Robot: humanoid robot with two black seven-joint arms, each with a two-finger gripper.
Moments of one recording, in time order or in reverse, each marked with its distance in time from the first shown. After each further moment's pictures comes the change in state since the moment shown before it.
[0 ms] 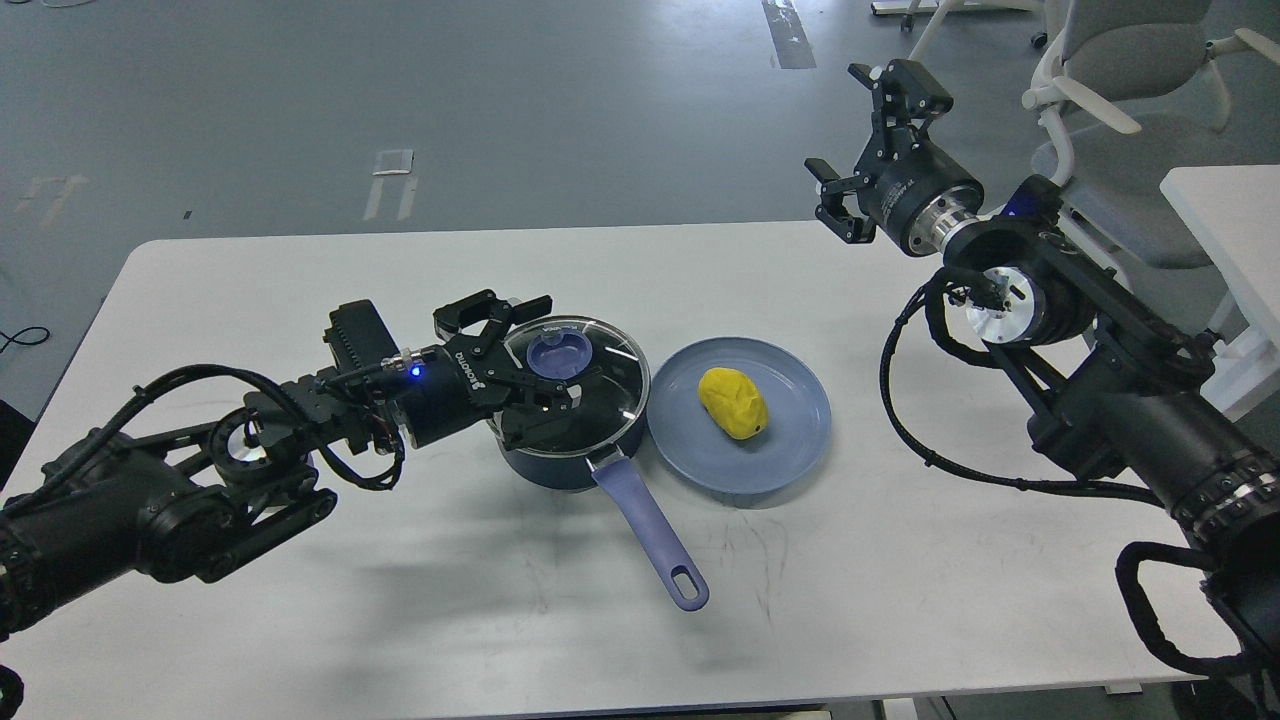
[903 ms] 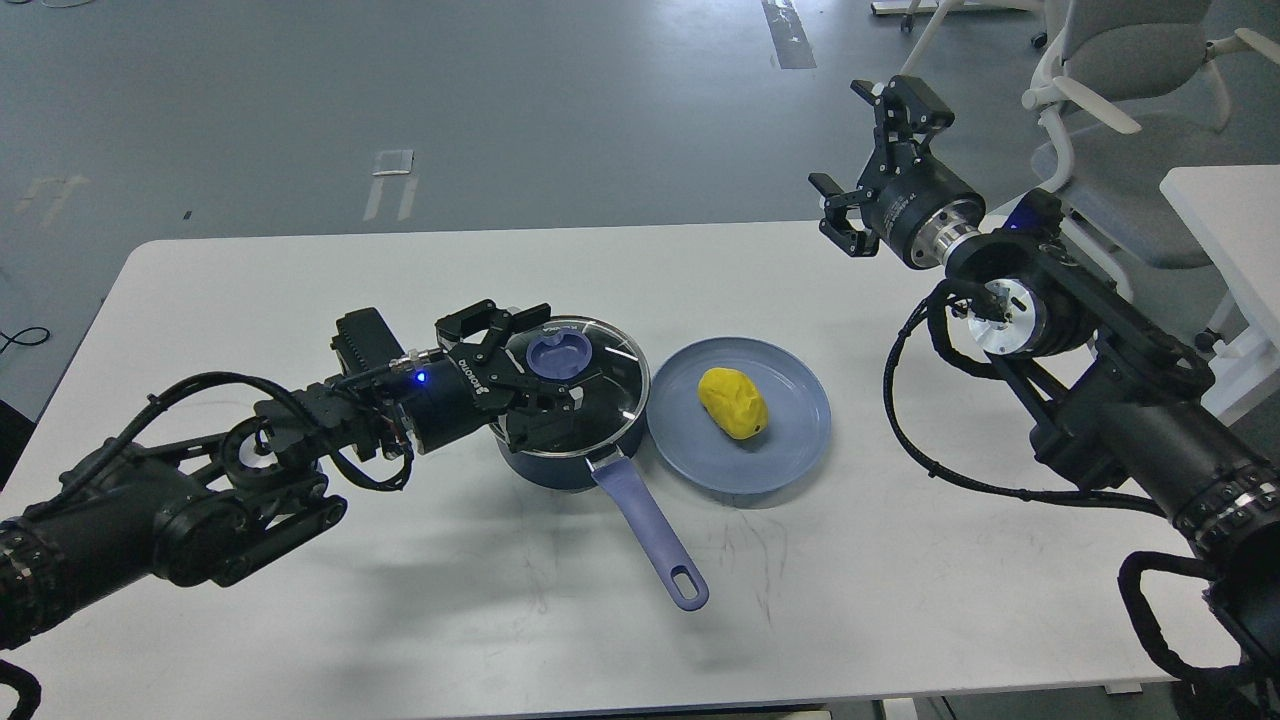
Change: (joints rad) left arm 0.006 -0.033 0.023 0.036 -0.053 0.000 0.000; right arm -0.020 -0.002 -0.005 -0.002 -0.002 0.000 -0.002
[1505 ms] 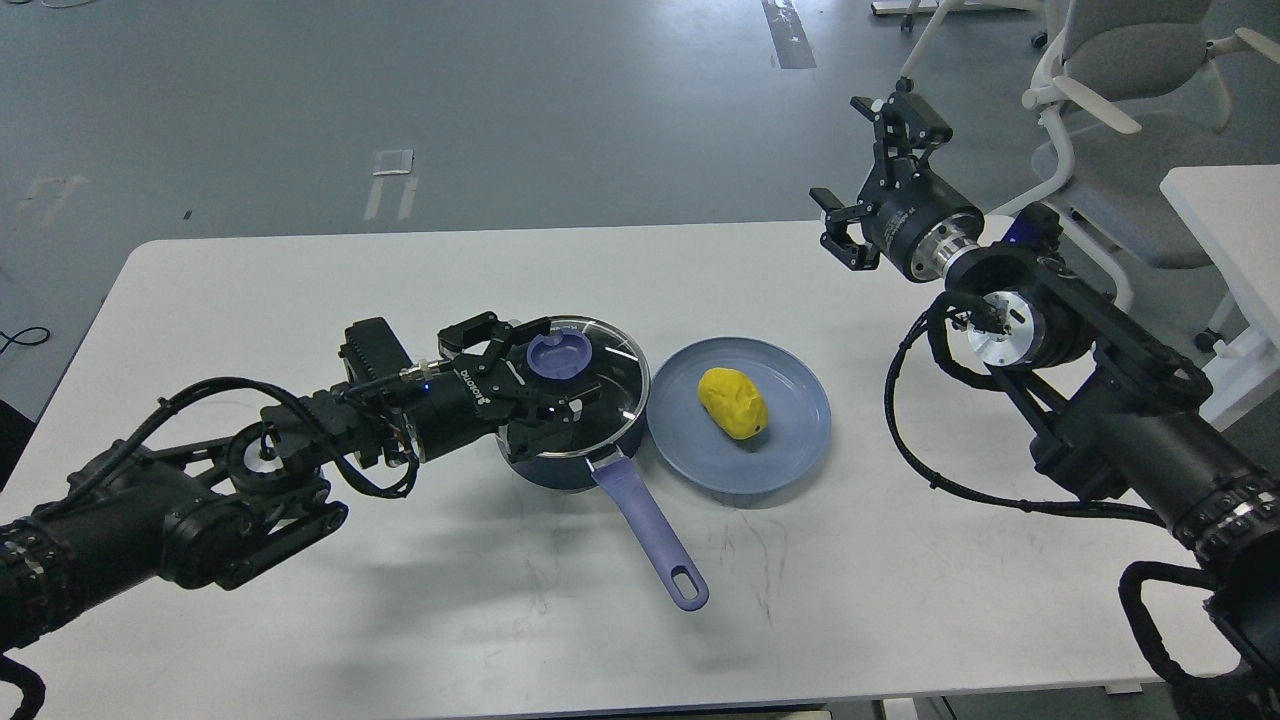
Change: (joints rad) left arm -0.006 -0.016 0.041 0.036 0.000 0.000 0.000; right arm -0.020 0.000 -0.004 0.000 -0.003 0.000 0.000
